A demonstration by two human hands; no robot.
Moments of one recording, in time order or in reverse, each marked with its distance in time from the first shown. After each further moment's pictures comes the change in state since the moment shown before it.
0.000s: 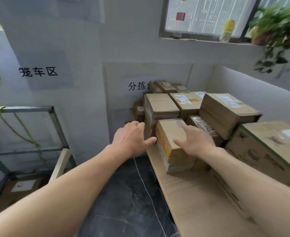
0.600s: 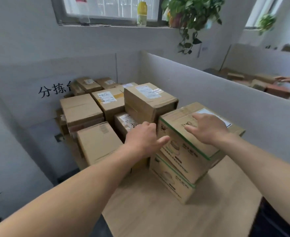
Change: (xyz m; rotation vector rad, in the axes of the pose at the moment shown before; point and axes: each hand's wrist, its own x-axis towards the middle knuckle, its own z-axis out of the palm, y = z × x) left_hand 0.118 0.284 0.095 -0.113 -0.158 0.382; right_hand -0.030 0.293 -0.080 -0.114 0.085 0.447
